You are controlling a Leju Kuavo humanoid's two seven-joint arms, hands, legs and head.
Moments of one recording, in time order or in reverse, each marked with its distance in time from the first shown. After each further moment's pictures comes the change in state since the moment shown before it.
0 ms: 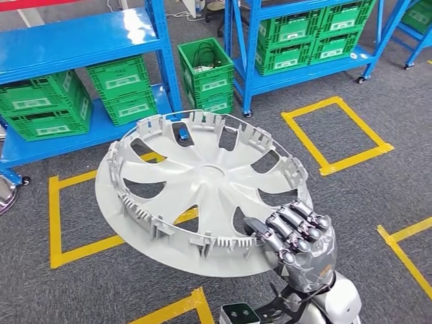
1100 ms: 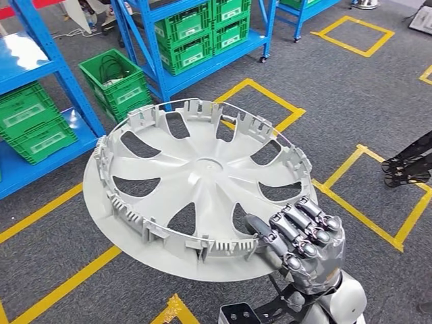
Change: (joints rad) left arm -0.006 0.001 0.001 0.001 -0.021 -0.037 -0.014; right arm -0.031 0.004 0.017 -0.062 0.026 0.000 0.000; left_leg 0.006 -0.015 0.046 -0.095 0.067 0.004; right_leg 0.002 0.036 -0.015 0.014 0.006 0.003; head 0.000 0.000
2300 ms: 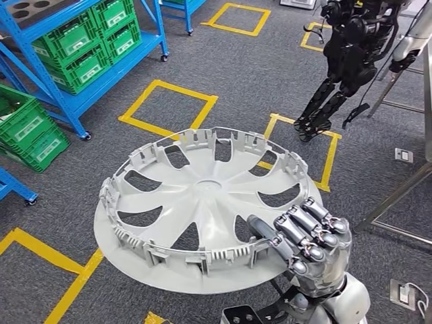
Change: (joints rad) left arm -0.005 -0.007 0.000 0.000 0.001 0.002 -0.001; right arm -0.001 -0.005 0.004 -0.020 -0.012 0.000 0.000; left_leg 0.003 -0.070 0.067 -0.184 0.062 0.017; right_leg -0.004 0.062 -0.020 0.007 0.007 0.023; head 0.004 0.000
